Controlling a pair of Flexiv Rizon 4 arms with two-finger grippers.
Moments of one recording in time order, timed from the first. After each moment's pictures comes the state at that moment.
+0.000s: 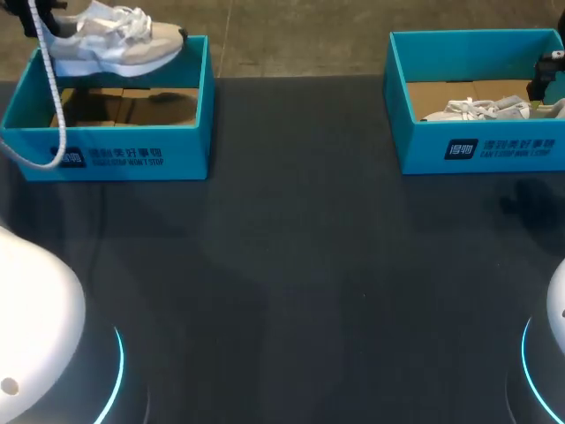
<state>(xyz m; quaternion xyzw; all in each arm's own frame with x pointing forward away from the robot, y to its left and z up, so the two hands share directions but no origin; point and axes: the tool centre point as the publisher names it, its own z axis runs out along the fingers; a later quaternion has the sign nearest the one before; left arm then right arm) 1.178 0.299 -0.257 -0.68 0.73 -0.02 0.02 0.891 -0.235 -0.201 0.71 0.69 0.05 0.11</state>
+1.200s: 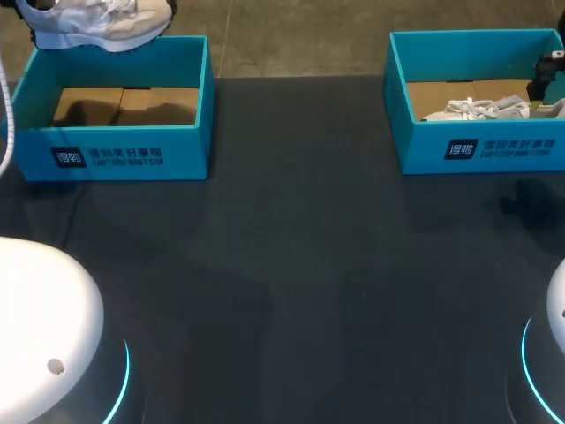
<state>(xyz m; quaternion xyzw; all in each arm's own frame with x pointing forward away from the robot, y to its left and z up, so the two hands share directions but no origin) 1.145 0.297 -0.174 -0.67 0.73 -0.09 0.08 0.891 -0.235 -0.201 0.71 0.69 0.05 0.11</state>
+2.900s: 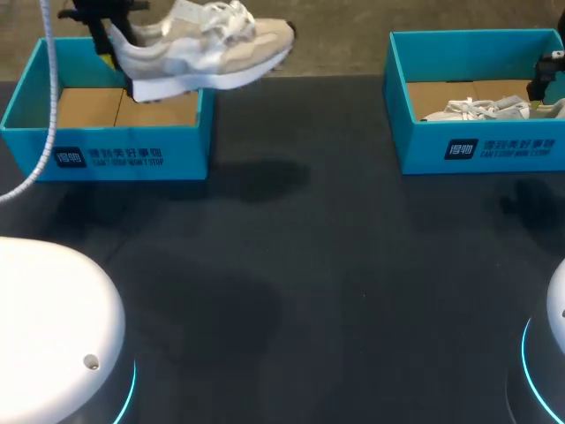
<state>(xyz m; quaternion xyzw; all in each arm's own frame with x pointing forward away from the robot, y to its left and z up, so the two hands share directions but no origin) 0.946 0.072 -0.156 -0.71 0.70 0.01 -0.07 0.891 -0.235 -0.201 0.71 0.69 0.05 0.11</state>
